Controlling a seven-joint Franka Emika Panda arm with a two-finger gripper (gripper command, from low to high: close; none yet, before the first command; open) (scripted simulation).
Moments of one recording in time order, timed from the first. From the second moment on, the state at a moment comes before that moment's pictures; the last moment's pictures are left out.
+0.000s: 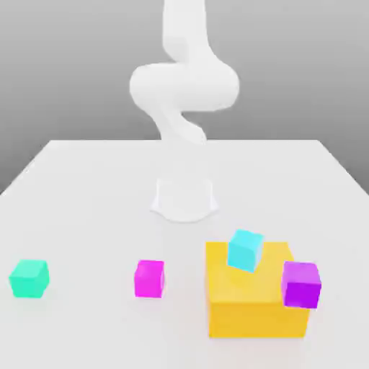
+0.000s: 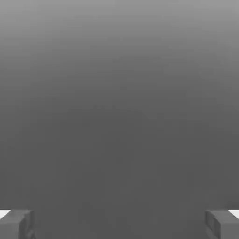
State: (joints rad) arm -0.01 -0.74 0.00 -2.37 -0.02 2.35 0.80
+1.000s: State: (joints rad) arm -0.21 0.23 -0.01 -2.92 0.03 3.15 0.64
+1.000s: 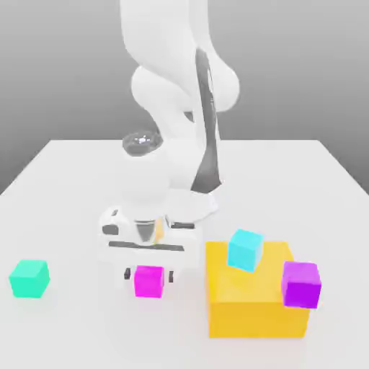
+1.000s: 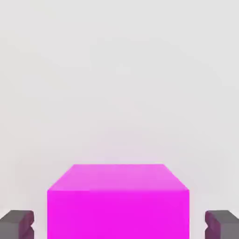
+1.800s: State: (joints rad) arm -0.02 -0.32 0.12 -2.88 0.06 2.56 0.96
